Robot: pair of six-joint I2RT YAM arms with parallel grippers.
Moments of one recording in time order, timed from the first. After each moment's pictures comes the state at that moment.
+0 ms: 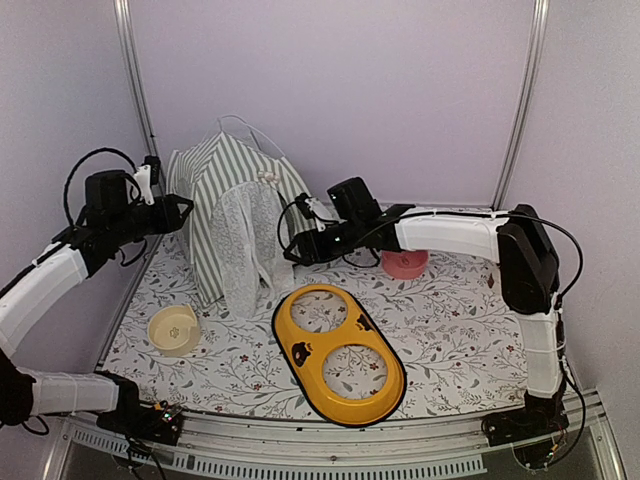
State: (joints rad) left arm -0.17 1.08 0.93 -0.18 0.17 -0.21; right arm 0.84 2.14 1.74 -0.20 -0.33 0.27
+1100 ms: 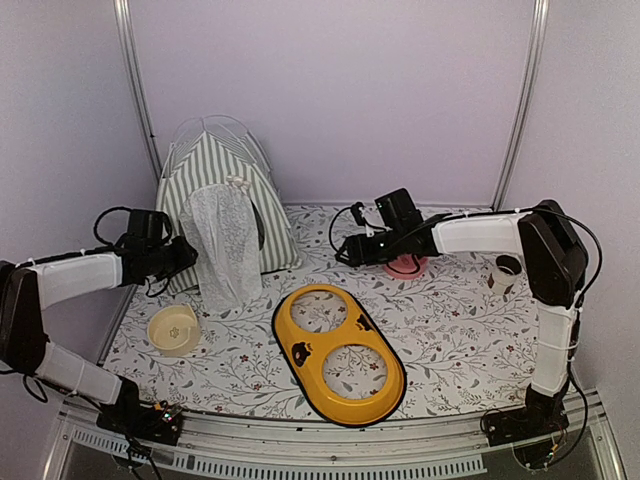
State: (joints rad) left arm -0.18 1.33 0.71 -0.07 -0.04 -0.60; right arm 0.66 2.01 1.41 -0.11 -0.26 0.35
